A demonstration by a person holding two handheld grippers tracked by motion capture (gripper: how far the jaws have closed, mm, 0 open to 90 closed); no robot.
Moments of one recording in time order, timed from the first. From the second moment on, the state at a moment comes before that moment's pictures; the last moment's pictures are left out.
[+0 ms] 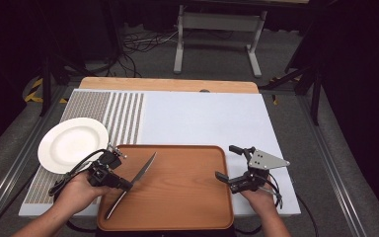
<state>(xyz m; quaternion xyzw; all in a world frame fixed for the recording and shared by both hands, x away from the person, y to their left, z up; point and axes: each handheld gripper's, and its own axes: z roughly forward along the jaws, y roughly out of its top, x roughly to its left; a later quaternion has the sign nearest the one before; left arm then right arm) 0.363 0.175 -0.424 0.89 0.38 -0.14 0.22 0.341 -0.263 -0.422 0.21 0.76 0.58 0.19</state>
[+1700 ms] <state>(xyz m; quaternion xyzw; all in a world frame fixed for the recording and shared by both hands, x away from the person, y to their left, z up) 0.350 0.165 -0.414 0.90 0.30 -0.08 0.29 0.340 -0.263 -0.421 0.20 0.76 0.59 0.19</state>
